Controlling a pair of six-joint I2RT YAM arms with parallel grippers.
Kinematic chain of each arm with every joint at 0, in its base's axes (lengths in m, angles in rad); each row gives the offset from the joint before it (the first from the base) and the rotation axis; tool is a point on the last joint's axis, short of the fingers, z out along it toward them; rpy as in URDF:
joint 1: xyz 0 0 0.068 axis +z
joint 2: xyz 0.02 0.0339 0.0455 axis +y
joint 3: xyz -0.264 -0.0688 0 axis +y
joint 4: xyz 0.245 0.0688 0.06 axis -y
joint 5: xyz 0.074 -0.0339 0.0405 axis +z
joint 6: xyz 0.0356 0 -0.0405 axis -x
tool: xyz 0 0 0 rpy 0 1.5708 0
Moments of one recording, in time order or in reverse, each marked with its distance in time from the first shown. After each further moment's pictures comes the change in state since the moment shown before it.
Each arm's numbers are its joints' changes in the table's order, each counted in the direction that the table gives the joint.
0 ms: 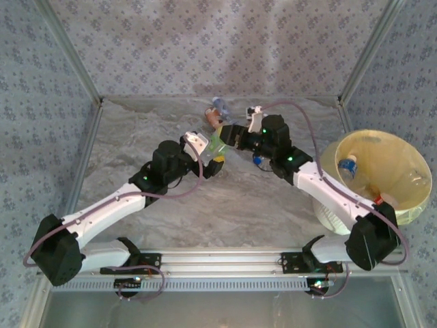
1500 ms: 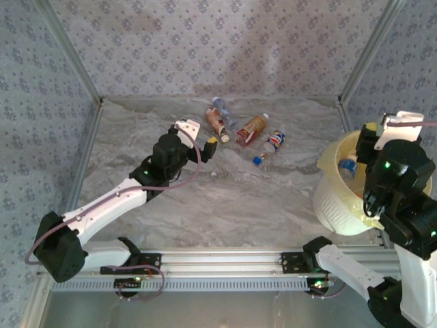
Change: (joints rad) left arm 0.014 0.038 -0.080 -0.014 0.303 0.089; right arm -0.119 -0.443 -0.664 -1.091 -1.229 0.733
